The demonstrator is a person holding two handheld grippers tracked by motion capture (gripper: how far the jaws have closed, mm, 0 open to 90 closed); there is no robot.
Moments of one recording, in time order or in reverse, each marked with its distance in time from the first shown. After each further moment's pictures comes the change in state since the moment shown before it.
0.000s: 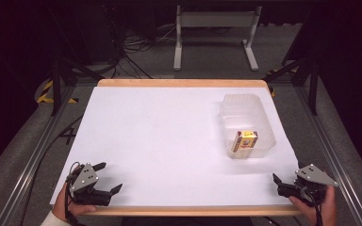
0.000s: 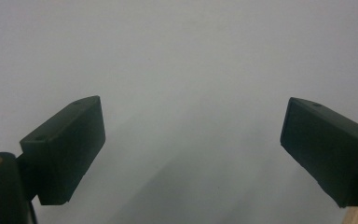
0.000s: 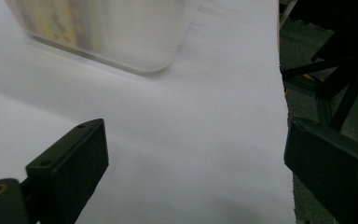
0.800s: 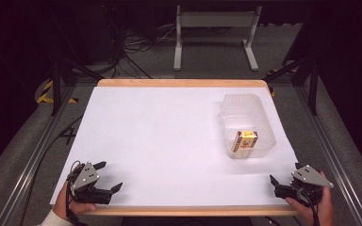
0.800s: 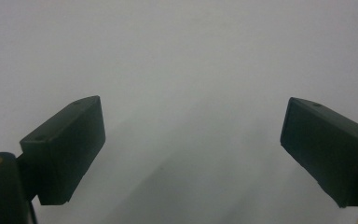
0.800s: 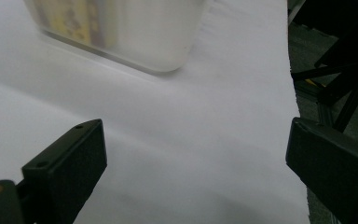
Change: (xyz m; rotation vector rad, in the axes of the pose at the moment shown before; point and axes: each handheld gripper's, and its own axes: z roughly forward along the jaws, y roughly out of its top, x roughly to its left) left arm 0.002 0.000 0.003 0.012 0.007 -0.010; right arm 0.008 0.001 0.002 0.000 0.009 -0.034
